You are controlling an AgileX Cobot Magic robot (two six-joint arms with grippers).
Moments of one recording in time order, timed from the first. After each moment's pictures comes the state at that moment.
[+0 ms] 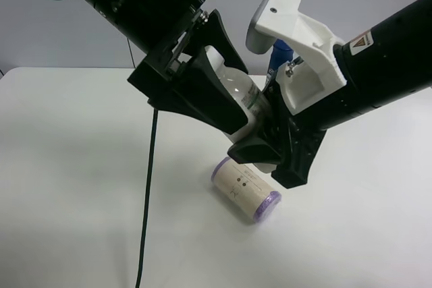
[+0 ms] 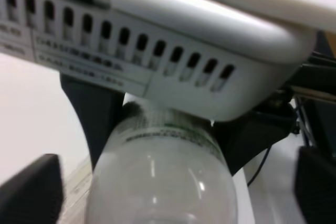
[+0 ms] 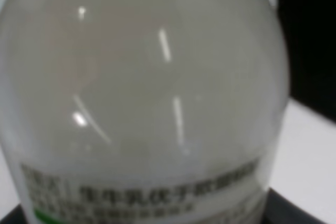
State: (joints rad) left arm -0.63 1.61 -1.37 -0.82 1.07 1.23; right arm 0.68 1.25 -0.84 0.56 0.63 -0.95
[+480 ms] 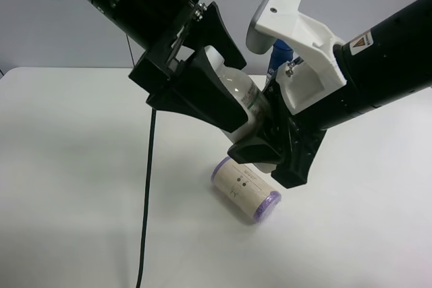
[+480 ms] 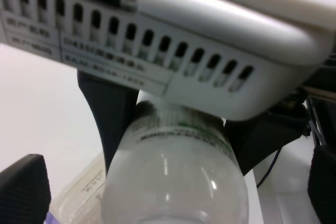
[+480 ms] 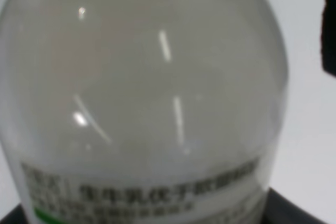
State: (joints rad) left arm -0.63 1.60 -1.37 -0.82 1.04 1.23; right arm 0.68 1.25 -0.84 0.56 0.63 -0.95
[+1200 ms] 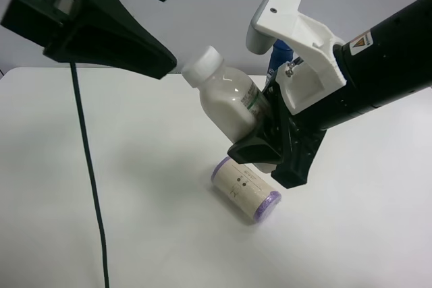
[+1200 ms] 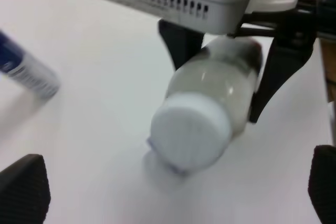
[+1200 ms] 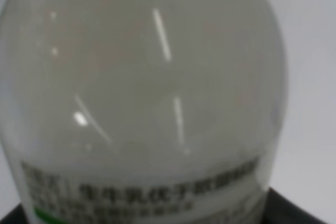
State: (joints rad) left arm -0.63 1.31 -1.37 -0.49 1.01 1.02; right arm 0.68 1.25 -0.84 0.56 0.63 -0.95
